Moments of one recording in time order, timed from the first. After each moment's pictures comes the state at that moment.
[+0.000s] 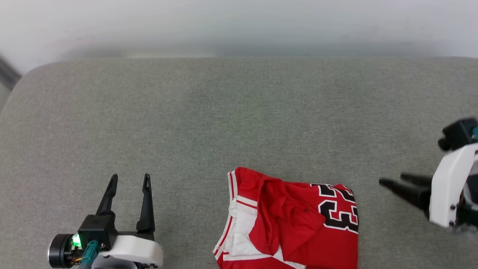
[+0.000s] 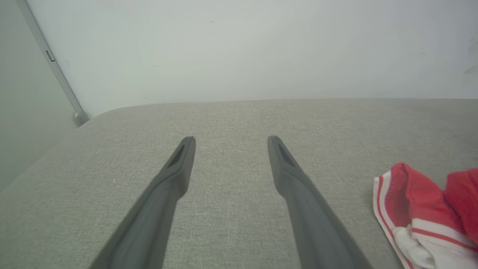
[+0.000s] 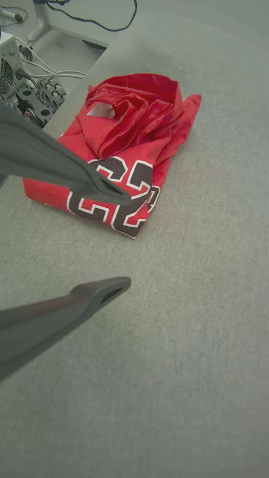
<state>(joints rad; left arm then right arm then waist) 0.01 0.05 0.04 0.06 -0.04 -0.03 -0.26 -0.29 -0.53 0.13 -0.02 0.88 0.13 0.92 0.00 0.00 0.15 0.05</state>
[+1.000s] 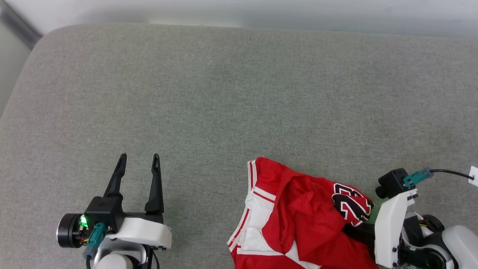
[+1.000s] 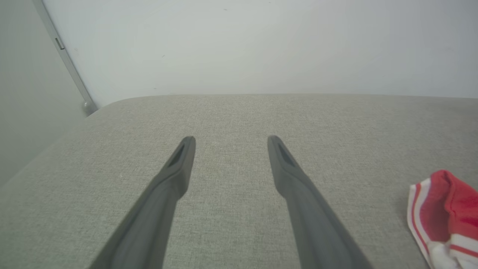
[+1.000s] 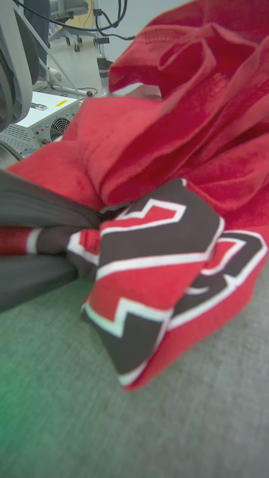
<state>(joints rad) -0.08 0.05 -0.01 0.07 -0.06 -0.02 -0.26 -0.22 -0.46 0.42 0.17 0.94 0.13 0.73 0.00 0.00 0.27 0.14</state>
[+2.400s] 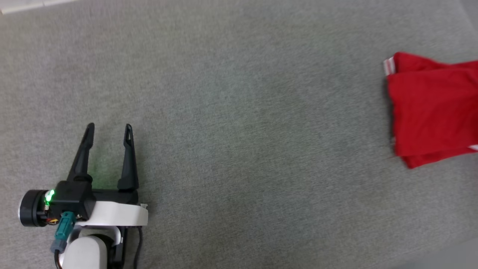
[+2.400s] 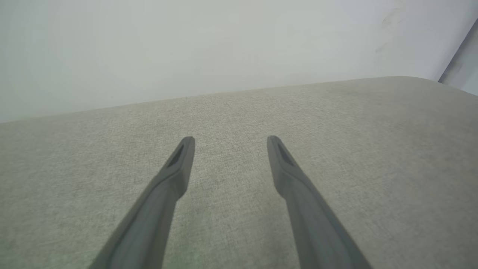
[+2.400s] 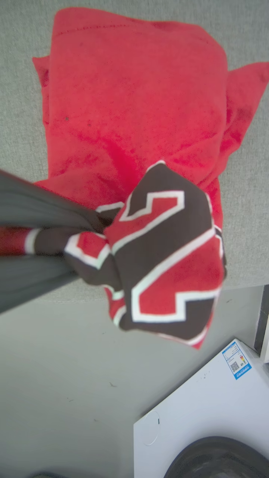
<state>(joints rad) -0.13 0.09 0.06 -0.05 -0.02 -0.05 -0.26 -0.63 -0.85 0.30 0.35 0.69 0.13 0.56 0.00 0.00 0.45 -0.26</state>
